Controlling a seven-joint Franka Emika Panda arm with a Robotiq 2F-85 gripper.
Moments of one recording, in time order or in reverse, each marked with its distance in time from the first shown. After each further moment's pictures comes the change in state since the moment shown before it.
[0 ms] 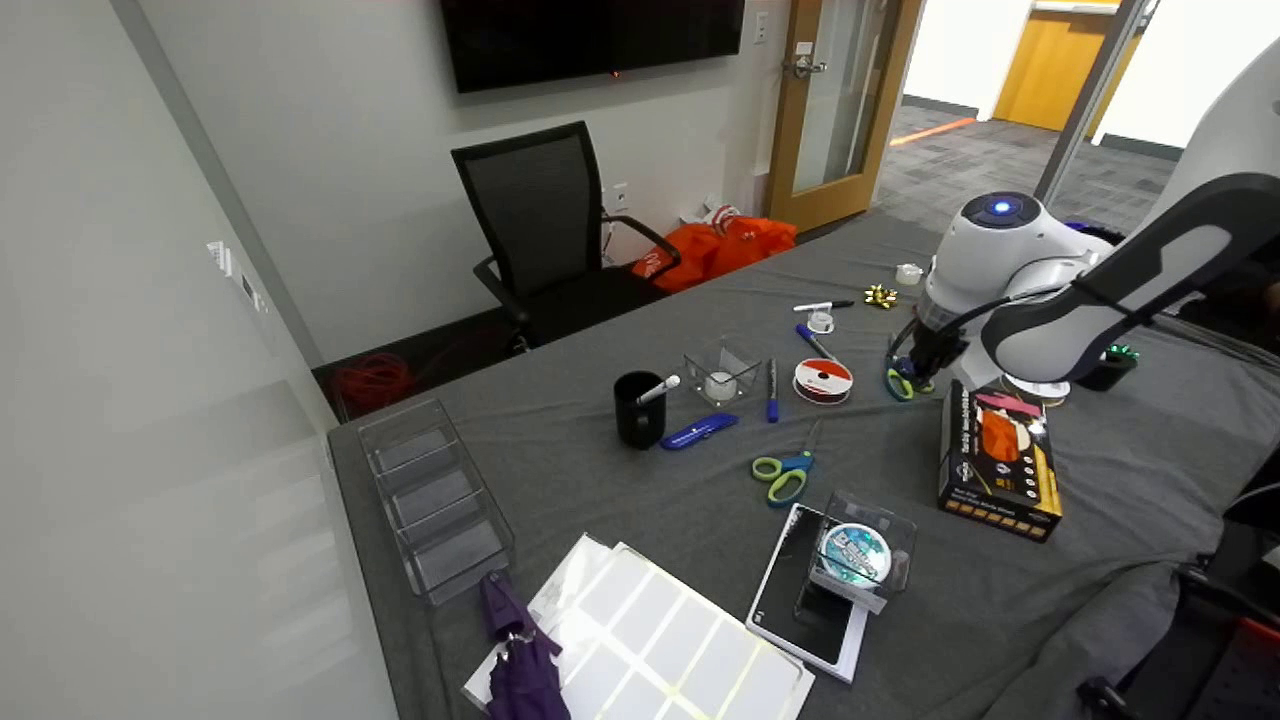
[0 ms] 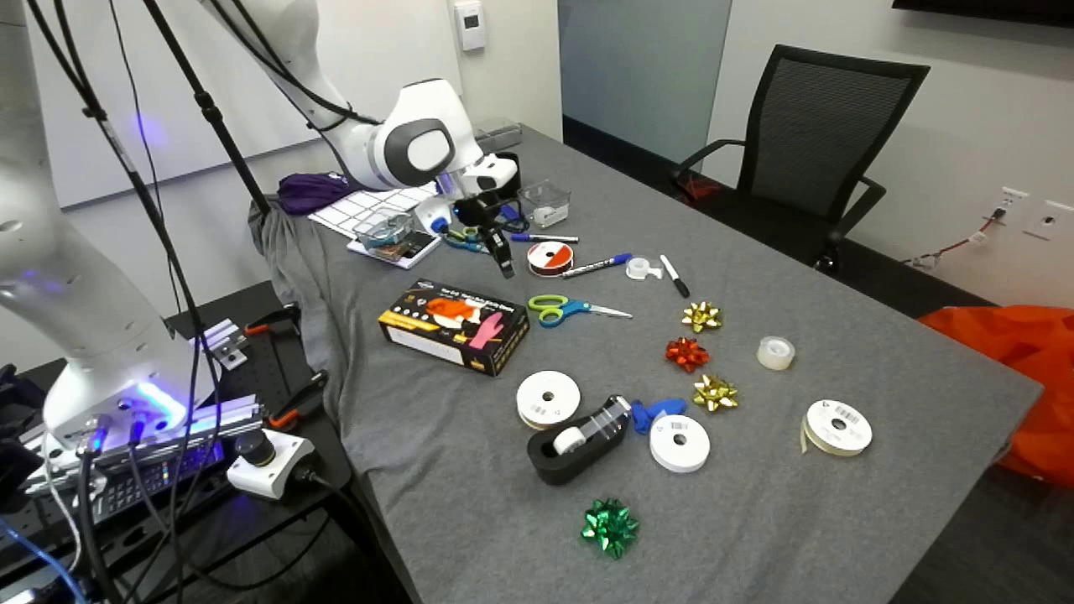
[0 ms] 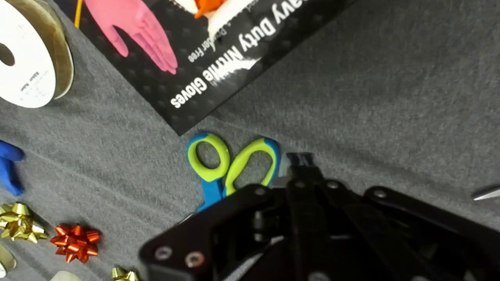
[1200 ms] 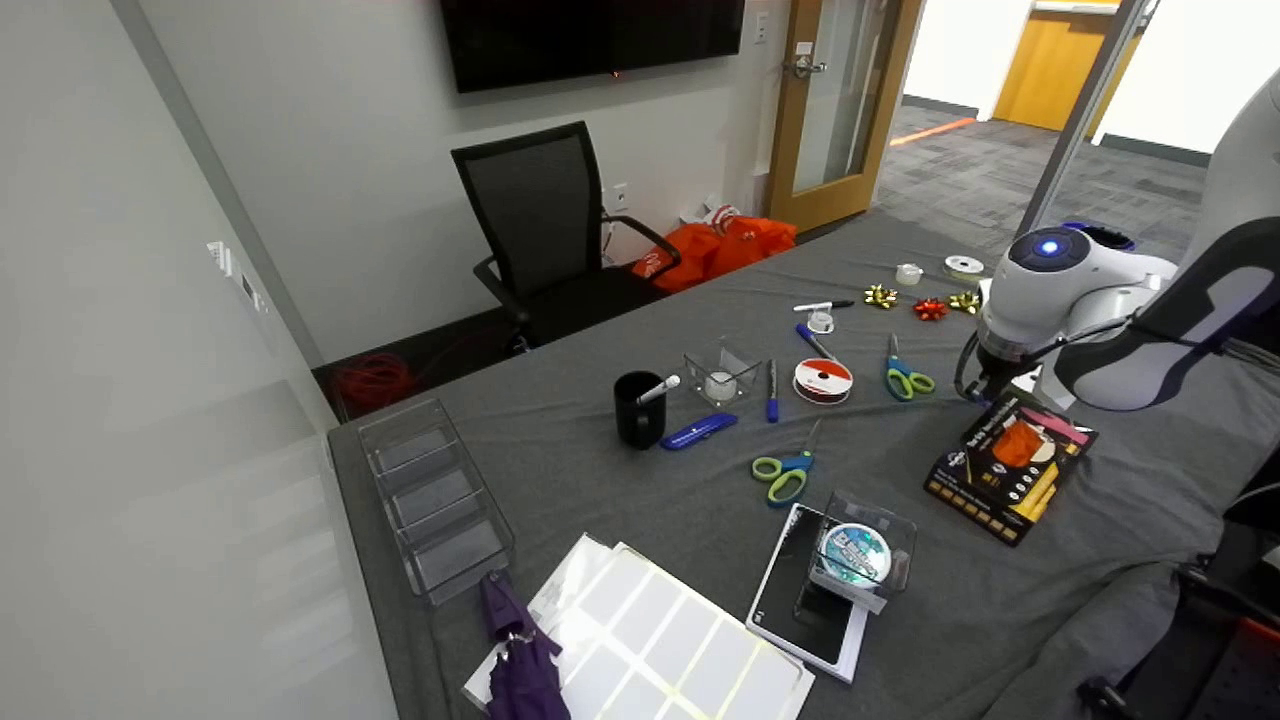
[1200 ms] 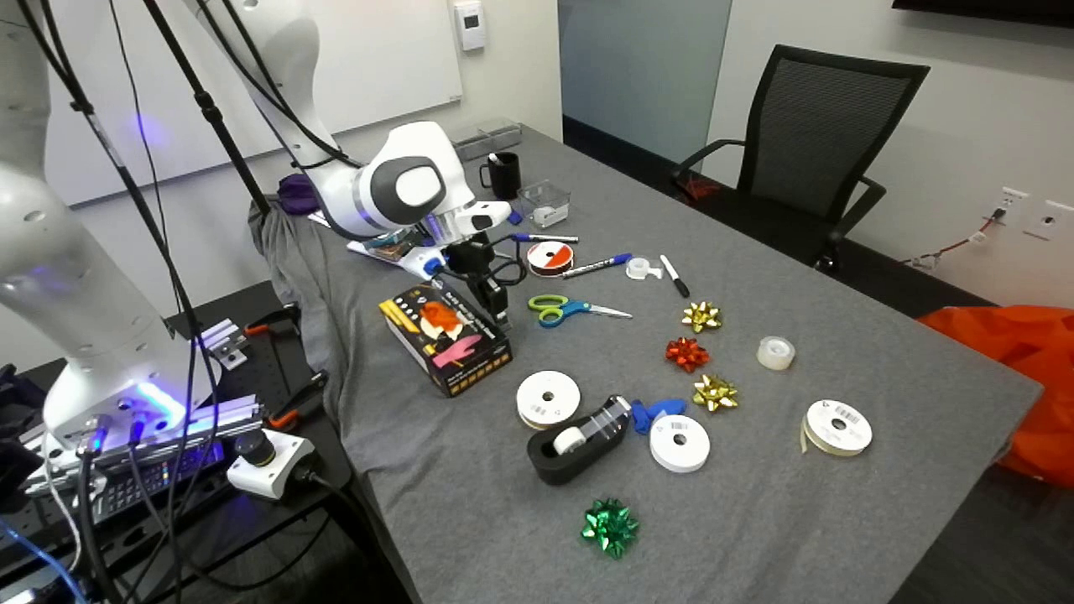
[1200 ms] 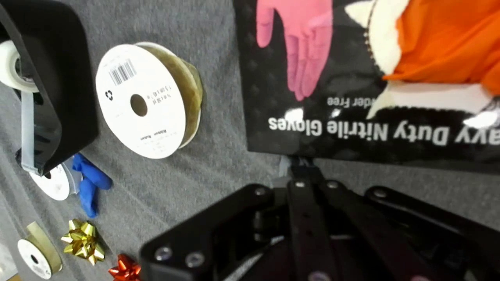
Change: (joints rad) arm 0.157 0.061 -0.312 -0.116 -0.202 0.088 -0.067
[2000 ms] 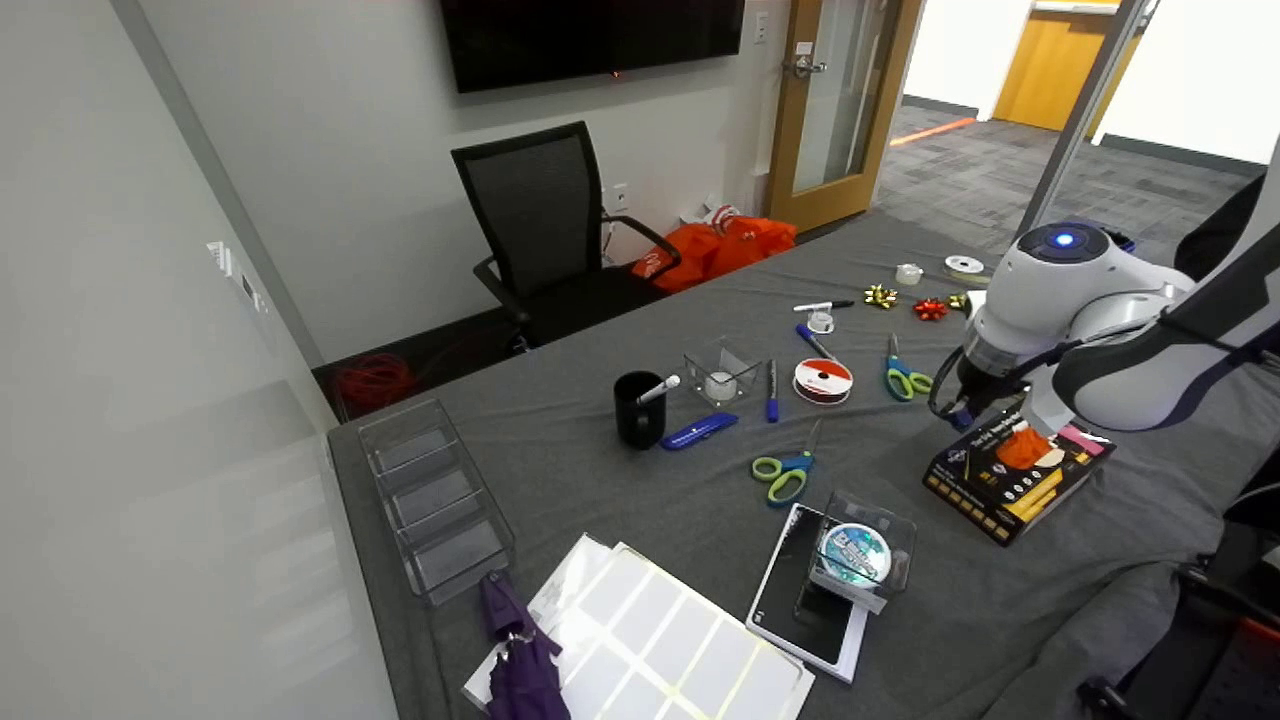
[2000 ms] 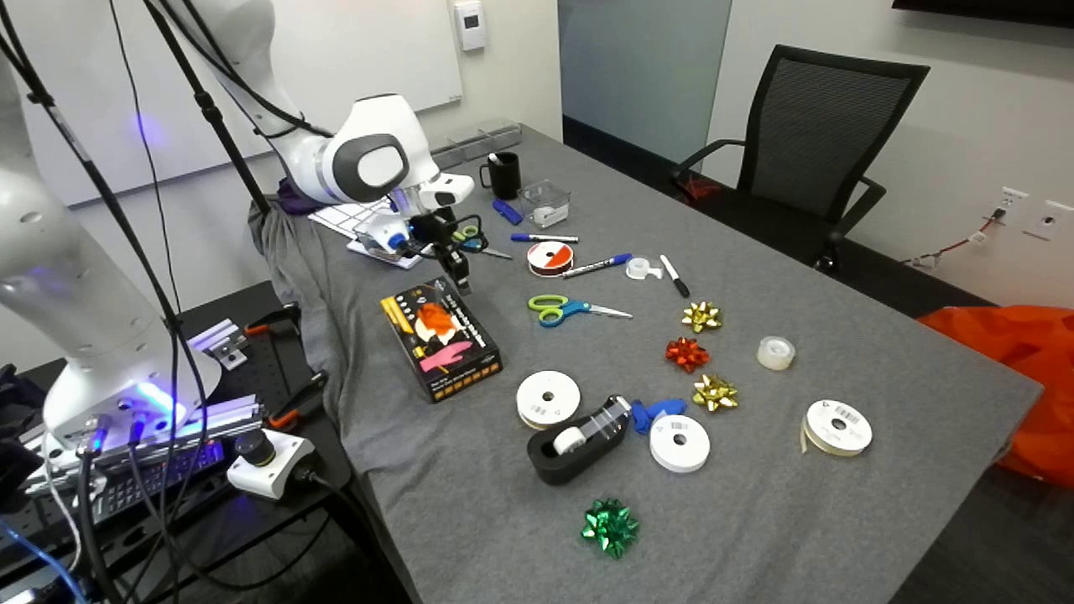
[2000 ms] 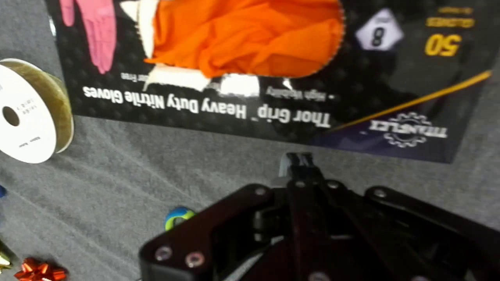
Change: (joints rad) arm -0.025 -0.187 0.202 -0.139 0.174 -0.019 -0.042
